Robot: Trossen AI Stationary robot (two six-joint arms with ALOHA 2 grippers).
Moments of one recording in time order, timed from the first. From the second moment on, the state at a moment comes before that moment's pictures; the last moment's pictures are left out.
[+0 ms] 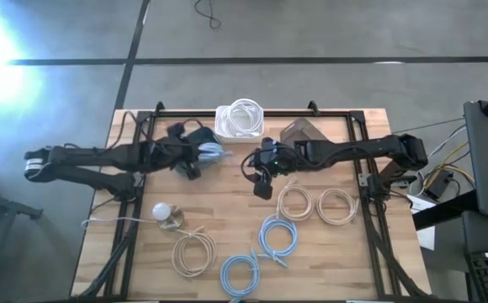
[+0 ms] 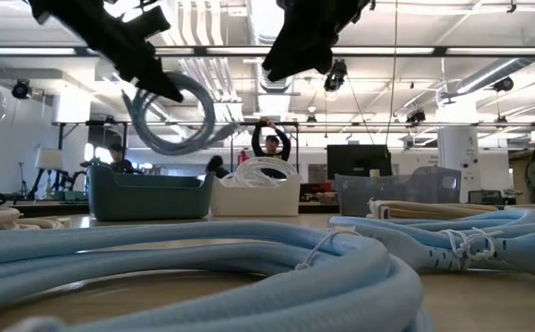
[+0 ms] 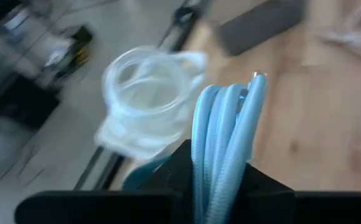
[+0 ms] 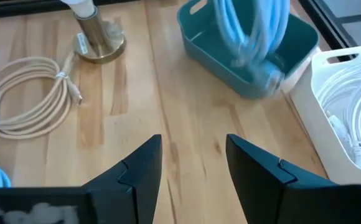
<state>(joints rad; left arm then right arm) 0.13 0.93 0.71 -0.31 -0.48 0.17 0.00 1.64 1.37 -0.47 0.11 0.17</state>
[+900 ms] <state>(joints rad) 0.48 0.97 0.59 -0.45 -0.38 -0.04 0.00 1.67 1.32 -0.46 0.11 0.17</state>
